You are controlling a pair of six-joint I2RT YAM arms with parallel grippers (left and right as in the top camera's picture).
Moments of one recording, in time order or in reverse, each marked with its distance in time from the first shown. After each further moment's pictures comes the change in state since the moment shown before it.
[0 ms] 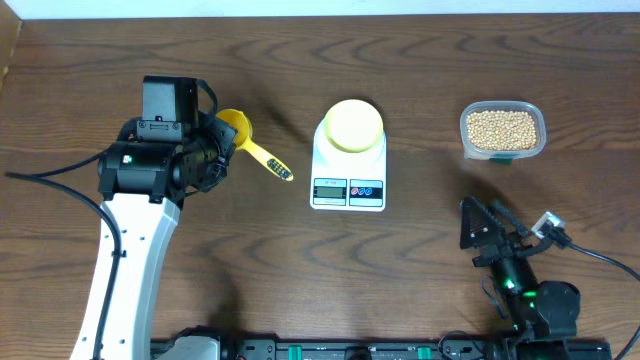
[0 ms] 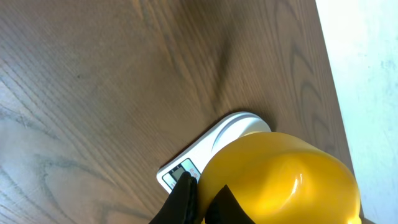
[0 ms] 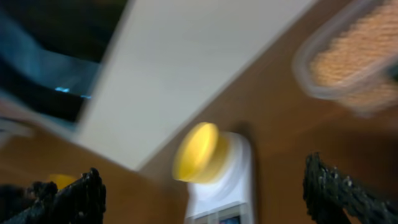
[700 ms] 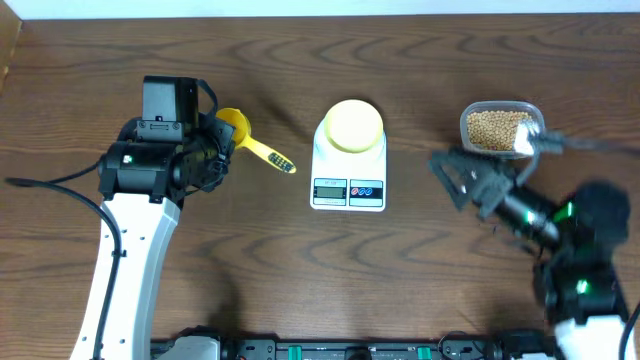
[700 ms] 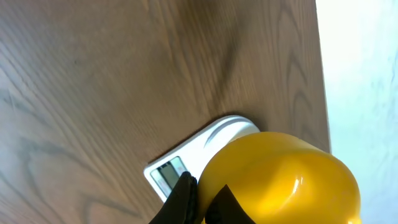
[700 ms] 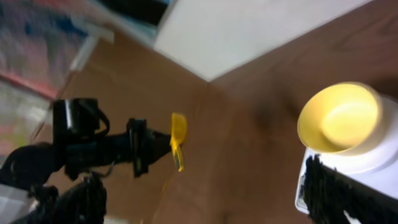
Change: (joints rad) left arm 0.000 0.000 -0.001 0.000 0.000 -0.130; right arm 0.019 0.835 0.735 -0.058 -0.575 -0.072
